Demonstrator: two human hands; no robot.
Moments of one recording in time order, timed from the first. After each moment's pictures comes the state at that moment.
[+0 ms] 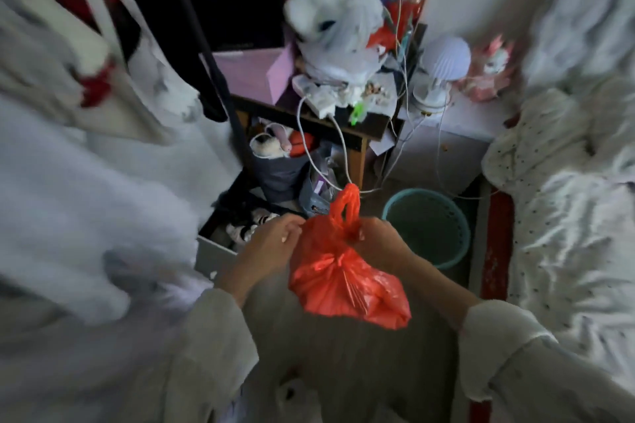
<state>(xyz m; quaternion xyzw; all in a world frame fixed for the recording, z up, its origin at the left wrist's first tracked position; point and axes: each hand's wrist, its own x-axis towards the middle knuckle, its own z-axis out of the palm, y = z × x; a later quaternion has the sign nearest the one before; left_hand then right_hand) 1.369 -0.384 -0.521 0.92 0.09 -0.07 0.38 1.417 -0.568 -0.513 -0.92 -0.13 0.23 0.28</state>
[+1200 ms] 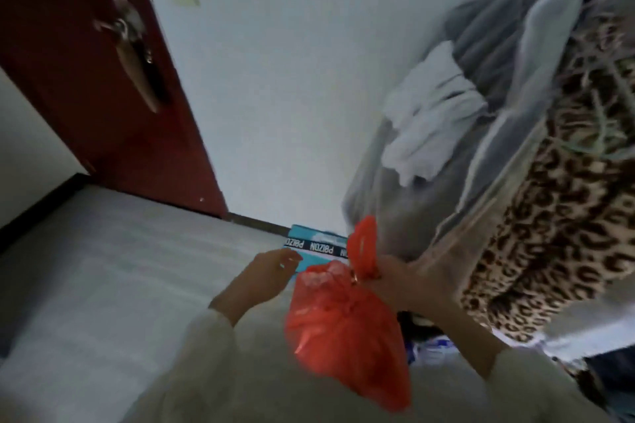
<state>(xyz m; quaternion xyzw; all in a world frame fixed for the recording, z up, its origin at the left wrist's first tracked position) 0.599 -0.396 -0.317 0.67 0.65 0.16 0.32 0.816 -0.394 -0.286 -0.58 -0.71 0.40 0.09</state>
